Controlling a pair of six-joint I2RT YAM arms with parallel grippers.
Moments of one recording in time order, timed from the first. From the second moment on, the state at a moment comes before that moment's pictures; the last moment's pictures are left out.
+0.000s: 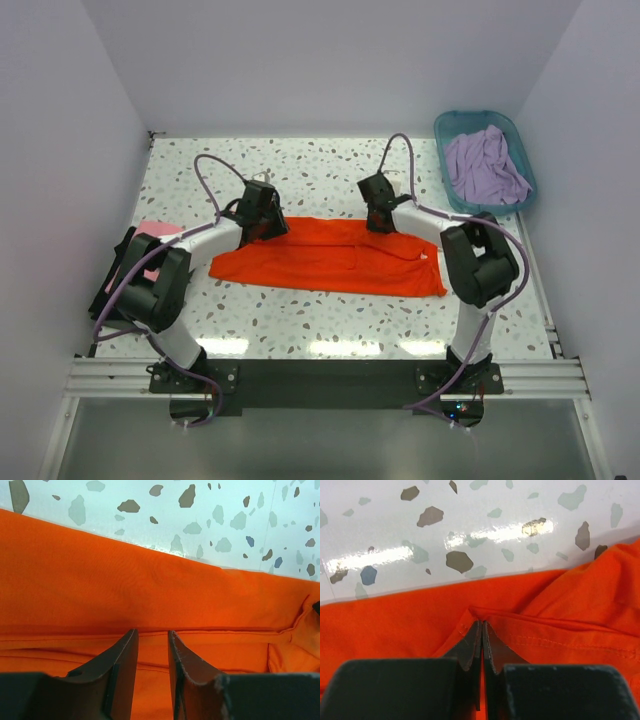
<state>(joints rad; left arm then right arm) -0.42 1.69 0.98 -0.12 -0.06 -0.67 0.48 1.92 1.25 -0.34 0.42 0.53</state>
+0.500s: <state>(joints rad) -0.42 1.69 0.96 -0.11 -0.06 -0.67 0.58 1.63 1.02 -0.32 0.48 0.59</state>
